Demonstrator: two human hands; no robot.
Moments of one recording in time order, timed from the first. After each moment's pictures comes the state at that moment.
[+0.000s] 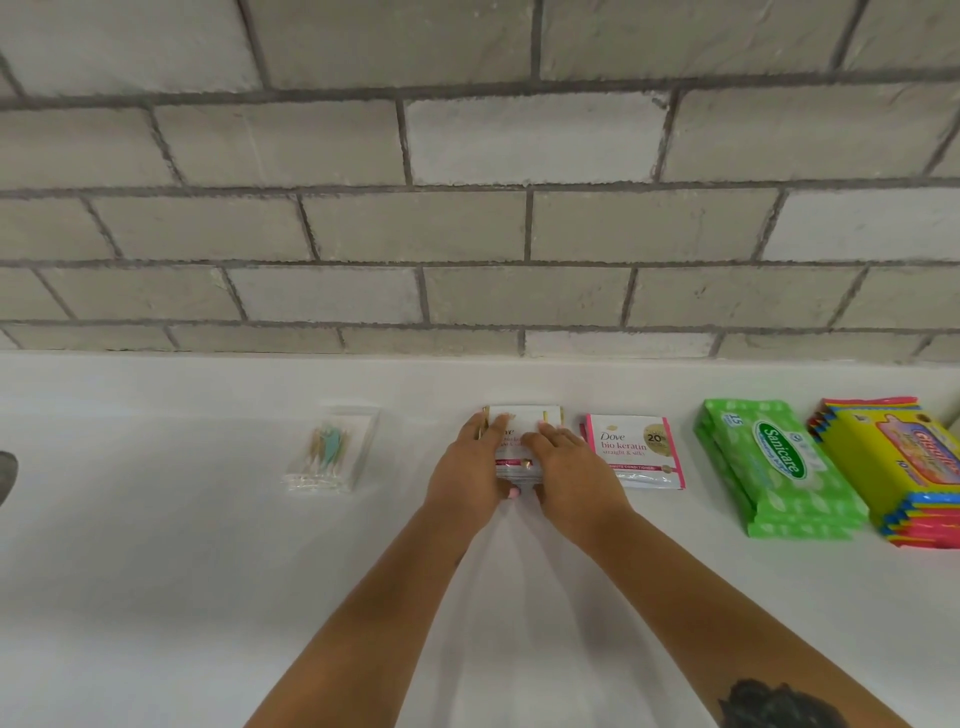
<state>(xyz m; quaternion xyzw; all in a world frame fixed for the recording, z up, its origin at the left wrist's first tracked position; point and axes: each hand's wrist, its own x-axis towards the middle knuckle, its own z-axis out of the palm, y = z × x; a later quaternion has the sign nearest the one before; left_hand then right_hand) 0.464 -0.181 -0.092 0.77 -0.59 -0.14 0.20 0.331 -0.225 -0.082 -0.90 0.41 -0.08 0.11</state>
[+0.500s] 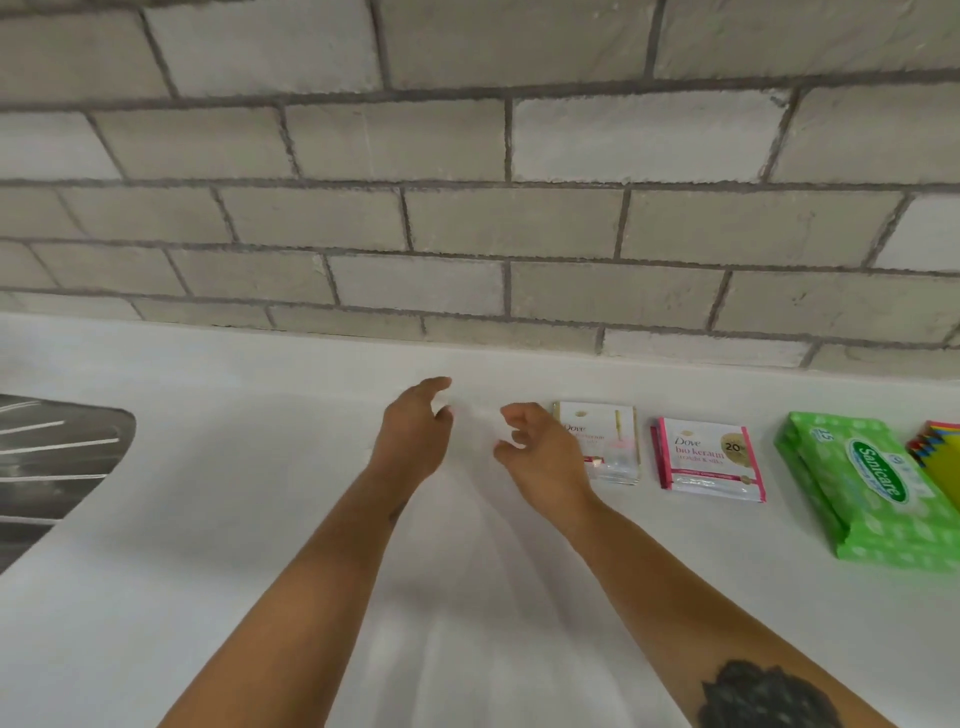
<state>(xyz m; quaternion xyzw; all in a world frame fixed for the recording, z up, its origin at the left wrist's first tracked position) 0.557 -0.120 -0.042 0.83 -0.44 -0.08 0.33 0.415 -0.171 -0.051 -0.73 0.42 -0.27 0.47</state>
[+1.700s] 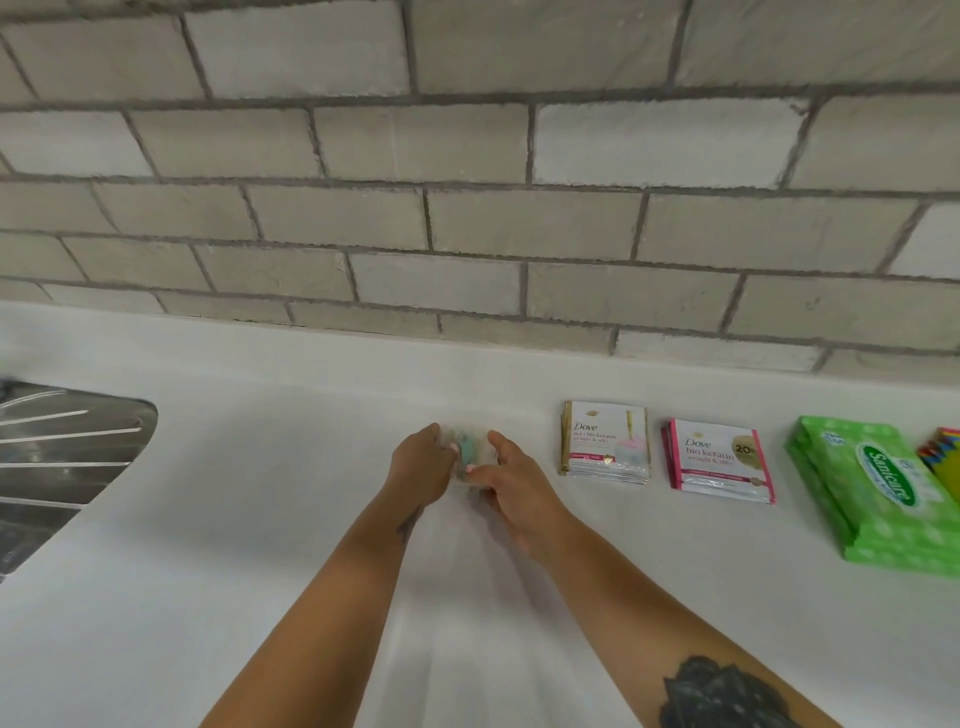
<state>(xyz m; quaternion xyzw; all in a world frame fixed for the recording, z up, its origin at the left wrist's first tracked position) 0.556 -0.103 -0.066 0.87 -0.35 -0.21 0.27 0.442 -0.141 -0.075 -0.55 0.38 -0.19 0.72</state>
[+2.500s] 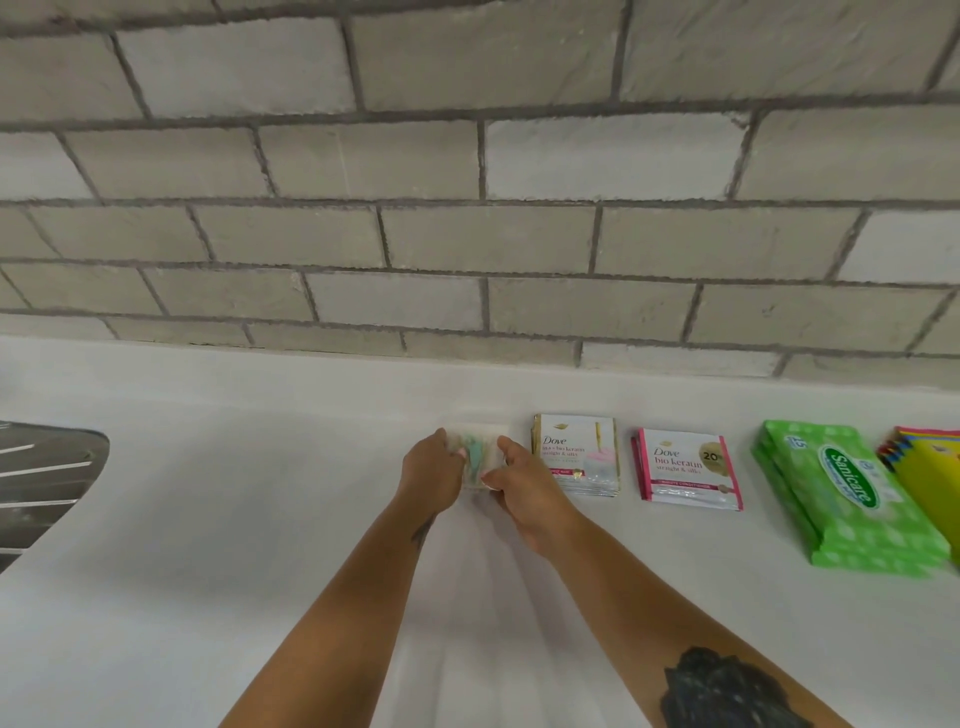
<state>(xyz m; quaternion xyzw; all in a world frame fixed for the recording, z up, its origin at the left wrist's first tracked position) 0.533 -0.143 -0.072 0.86 -0.39 -0.19 0.27 0.424 -0.184 -0.083 -0.55 0.42 -0.19 0.69</state>
